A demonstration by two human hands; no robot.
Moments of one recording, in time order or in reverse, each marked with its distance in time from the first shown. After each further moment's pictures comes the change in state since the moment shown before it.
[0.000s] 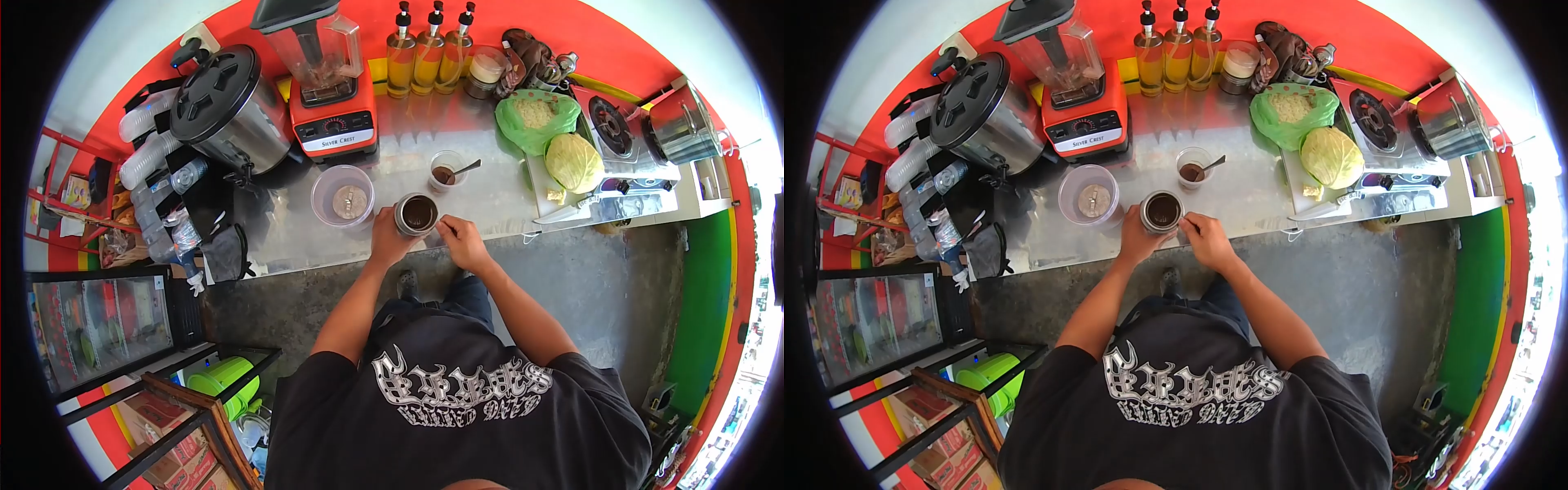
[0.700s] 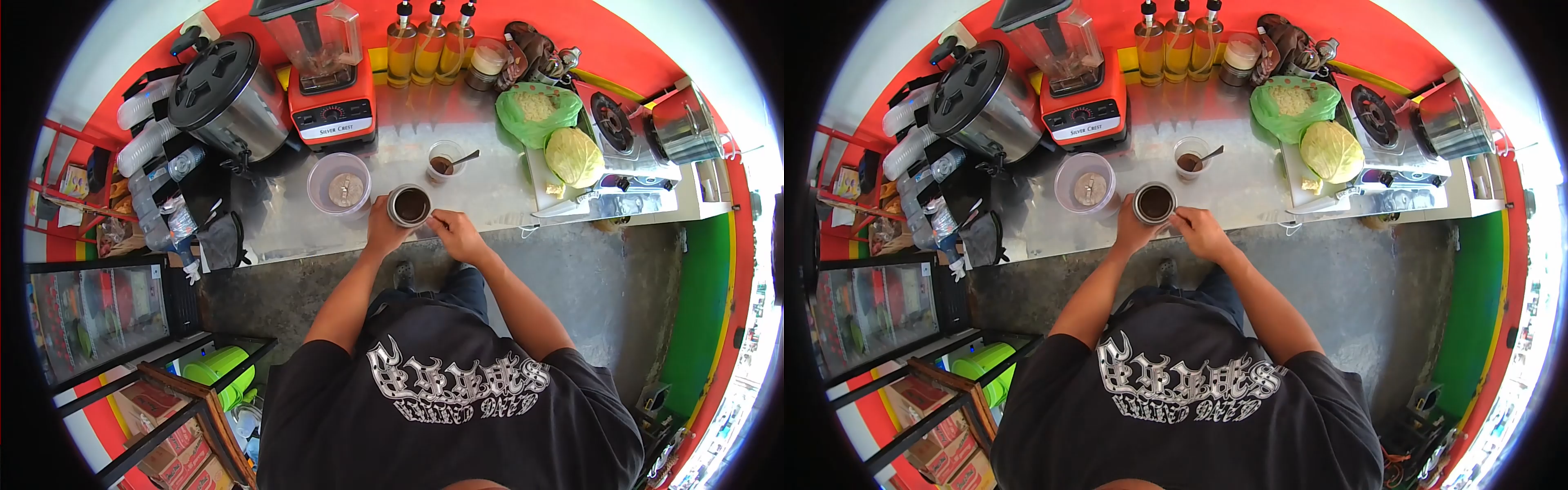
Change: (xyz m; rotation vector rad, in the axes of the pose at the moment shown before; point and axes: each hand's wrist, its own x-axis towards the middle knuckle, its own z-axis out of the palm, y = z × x) left_hand -0.001 0.001 0.002 0.033 0.043 0.000; right_hand 0.003 0.000 -0.001 0.016 0.036 -0.082
